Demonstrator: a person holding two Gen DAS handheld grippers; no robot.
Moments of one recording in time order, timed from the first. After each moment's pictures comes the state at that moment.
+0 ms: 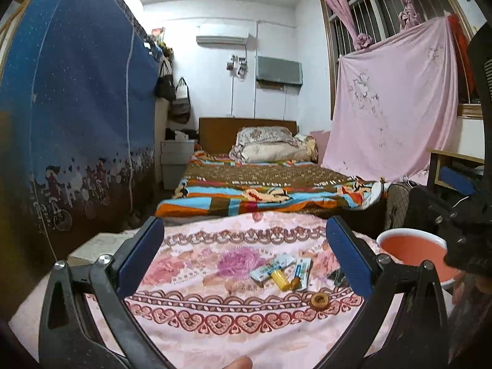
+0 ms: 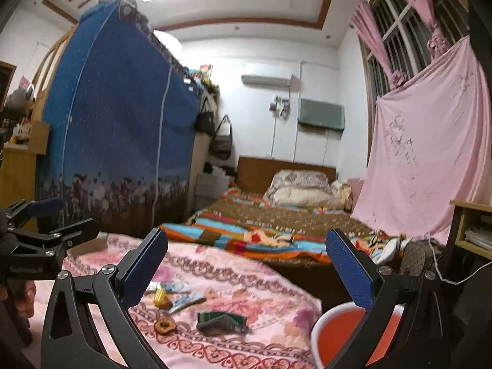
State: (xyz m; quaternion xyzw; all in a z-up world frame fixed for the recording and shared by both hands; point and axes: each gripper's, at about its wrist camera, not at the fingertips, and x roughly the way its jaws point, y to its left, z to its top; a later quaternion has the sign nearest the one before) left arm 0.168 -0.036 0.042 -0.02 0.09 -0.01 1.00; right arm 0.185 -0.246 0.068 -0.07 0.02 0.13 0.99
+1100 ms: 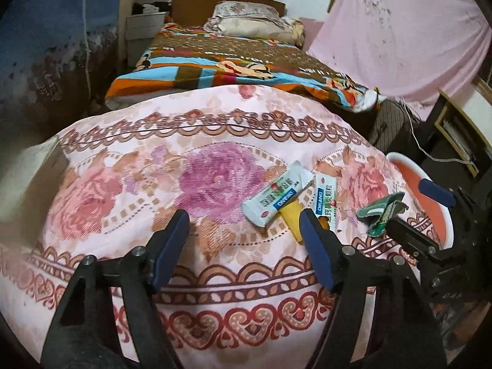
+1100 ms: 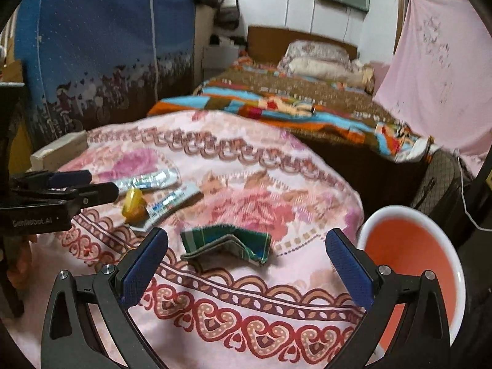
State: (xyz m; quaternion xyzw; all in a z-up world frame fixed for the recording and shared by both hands) left arm 0.290 -0.030 -0.021 -0.05 0.39 -0.10 0.91; right arm 0.293 -0.223 -0.004 -0.09 0.34 0.14 0.93
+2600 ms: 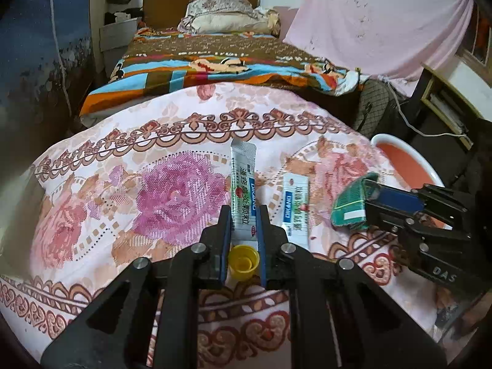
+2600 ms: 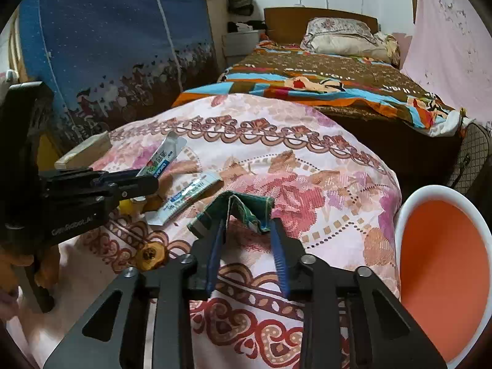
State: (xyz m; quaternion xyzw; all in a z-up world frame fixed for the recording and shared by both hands) left arm 0.299 -0.058 -0.016 -0.01 0.40 -0.14 0.91; right arm 0.304 -0.233 -0.012 -0.03 0.38 0.21 0.90
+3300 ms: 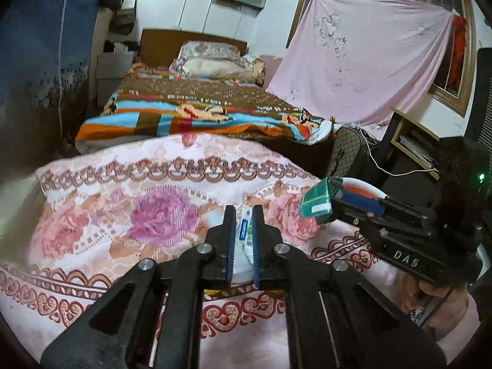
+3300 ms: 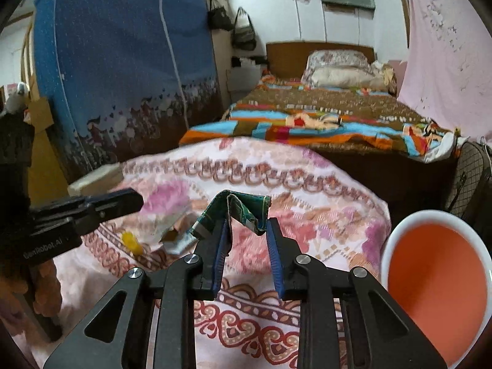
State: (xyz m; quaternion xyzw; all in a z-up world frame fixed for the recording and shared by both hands) left arm 0.254 -0.055 0.017 -0.07 0.28 -0.17 0.94; right arm 0.285 -0.243 0.018 -0.01 0.28 0.22 0.93
